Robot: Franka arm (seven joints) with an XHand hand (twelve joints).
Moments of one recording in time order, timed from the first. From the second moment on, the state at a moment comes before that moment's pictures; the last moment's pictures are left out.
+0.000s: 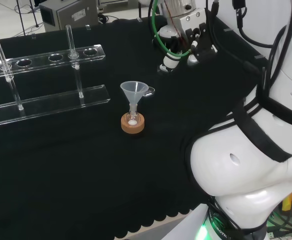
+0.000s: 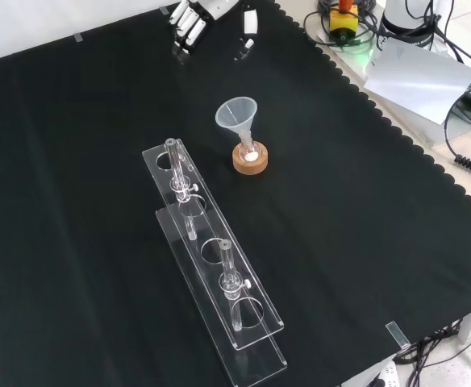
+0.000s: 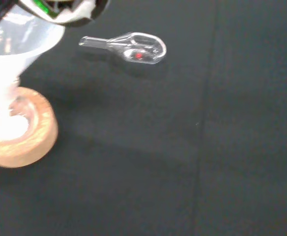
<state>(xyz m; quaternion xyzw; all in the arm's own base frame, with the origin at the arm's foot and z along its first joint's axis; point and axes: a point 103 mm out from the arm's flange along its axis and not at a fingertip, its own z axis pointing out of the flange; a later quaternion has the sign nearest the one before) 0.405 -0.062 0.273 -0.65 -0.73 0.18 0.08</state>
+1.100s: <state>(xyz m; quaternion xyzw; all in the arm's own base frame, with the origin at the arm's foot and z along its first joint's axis) 0.414 -0.004 0.260 -0.59 -0.76 0.20 0.17</state>
